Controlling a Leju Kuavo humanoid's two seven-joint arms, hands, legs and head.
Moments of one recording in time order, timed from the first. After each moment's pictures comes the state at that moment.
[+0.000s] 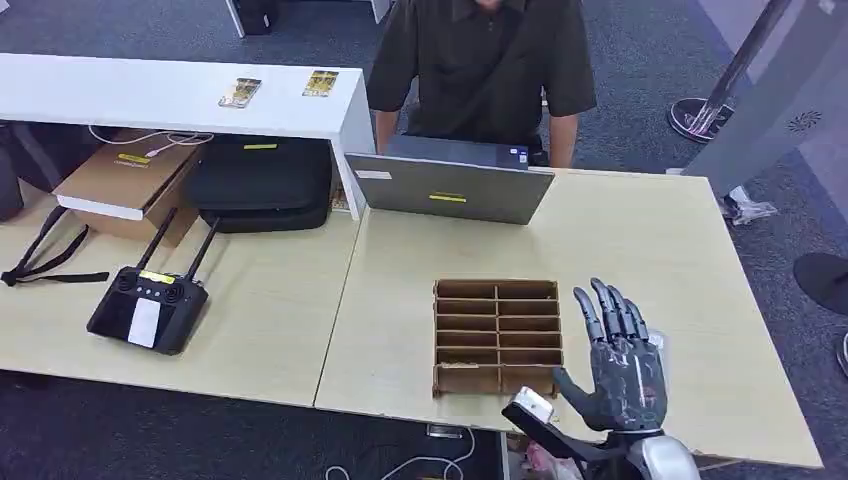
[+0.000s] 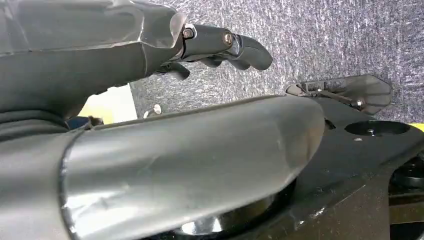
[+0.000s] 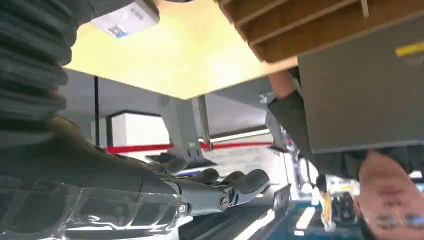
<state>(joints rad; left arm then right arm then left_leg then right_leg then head) -0.02 -0.18 0.31 -0.22 -0.41 0.07 0.03 0.15 -0.08 0.32 -1.82 1.35 -0.19 -0.05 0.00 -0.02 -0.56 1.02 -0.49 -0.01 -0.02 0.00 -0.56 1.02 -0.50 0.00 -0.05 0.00</state>
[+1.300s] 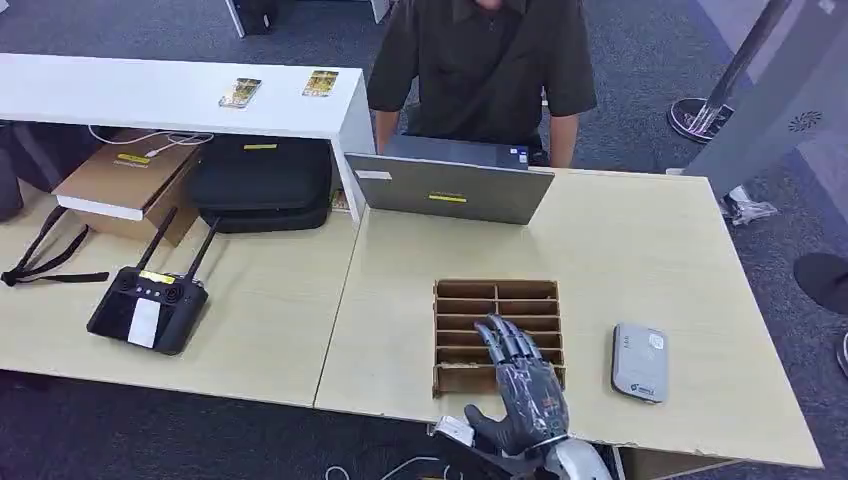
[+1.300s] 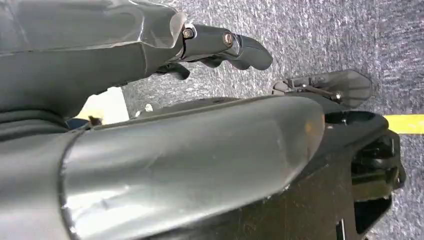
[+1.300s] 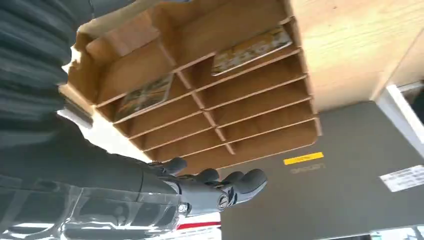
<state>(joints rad) -0.05 -0.19 0.33 -0.22 -0.43 0.04 0.01 0.09 -0.01 0.56 -1.66 1.22 -0.11 -0.05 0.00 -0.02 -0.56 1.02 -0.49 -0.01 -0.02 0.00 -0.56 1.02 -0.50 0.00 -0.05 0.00</state>
